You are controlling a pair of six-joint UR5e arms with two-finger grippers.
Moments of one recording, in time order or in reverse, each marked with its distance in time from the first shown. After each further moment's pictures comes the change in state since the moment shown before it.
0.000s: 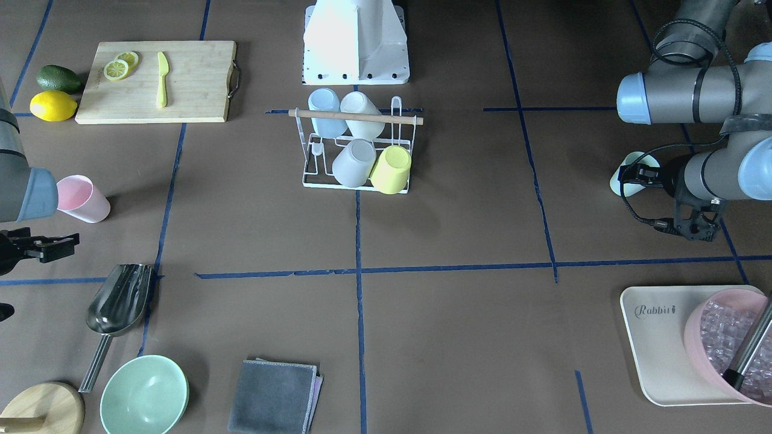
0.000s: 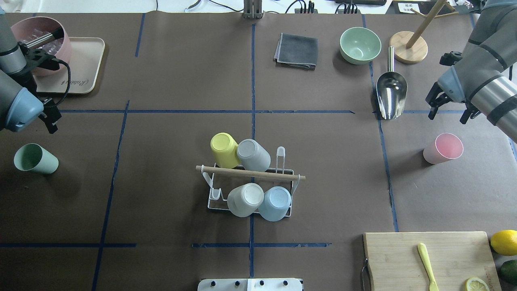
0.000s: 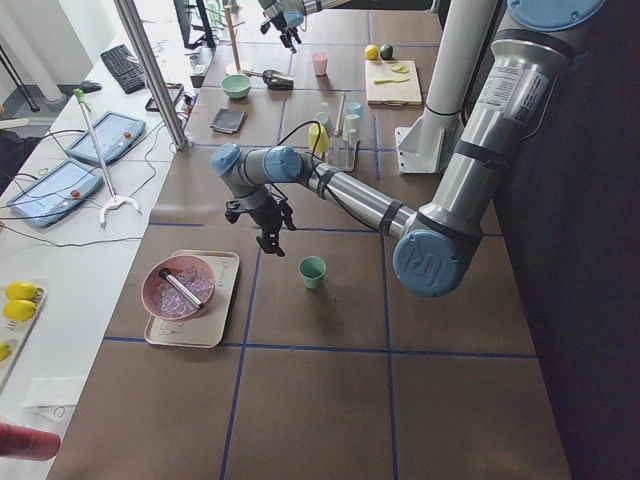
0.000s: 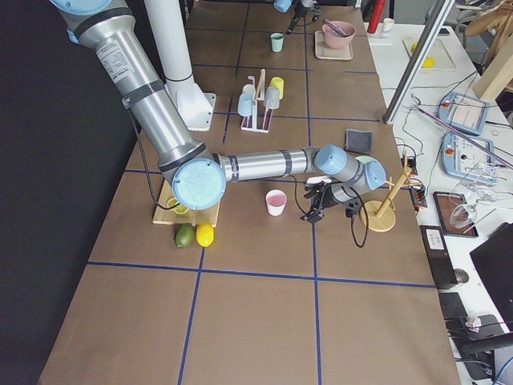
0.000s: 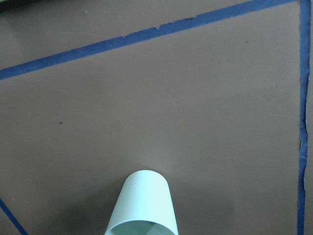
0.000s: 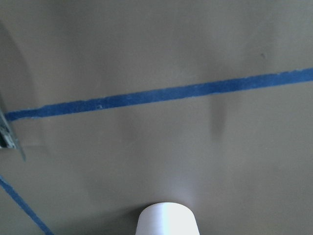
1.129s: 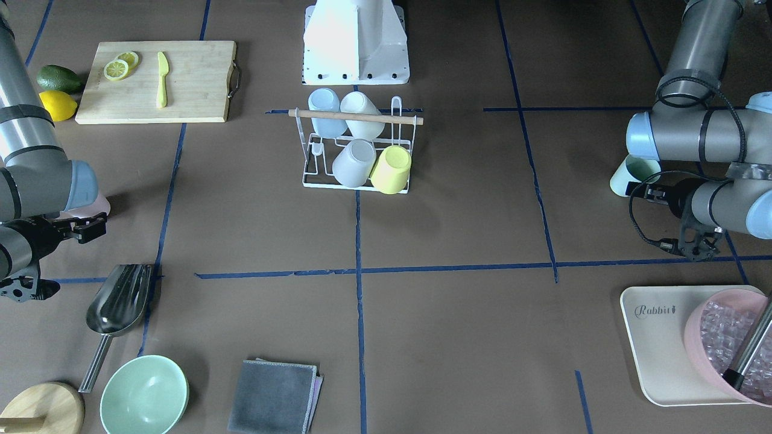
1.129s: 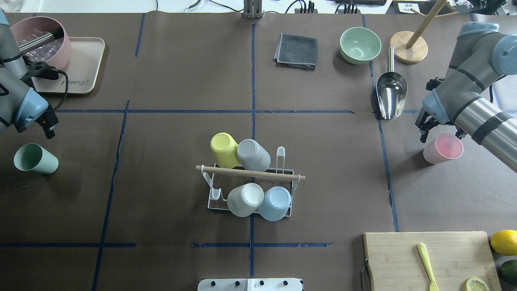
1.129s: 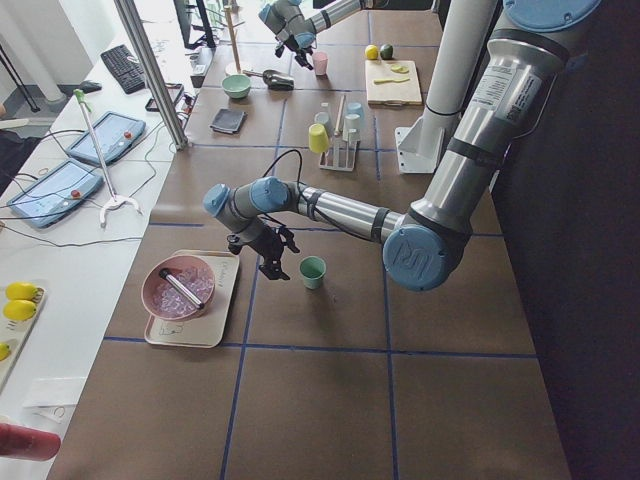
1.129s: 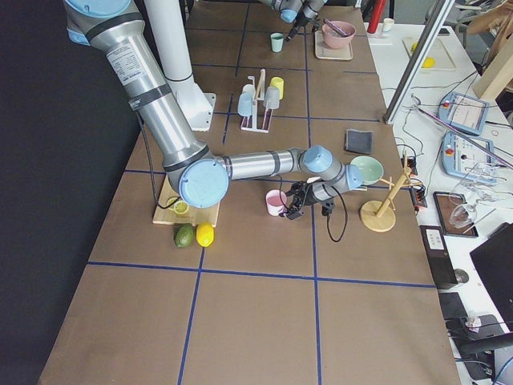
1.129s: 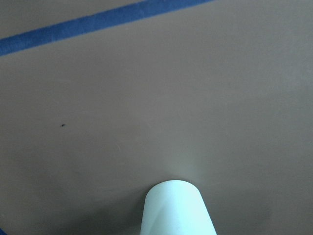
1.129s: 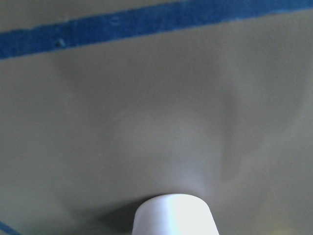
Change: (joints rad) left arm -0.011 -0.048 0.220 -0.011 -0.061 0.120; right arm -0.081 -0.028 0.011 -0.076 0.000 -0.013
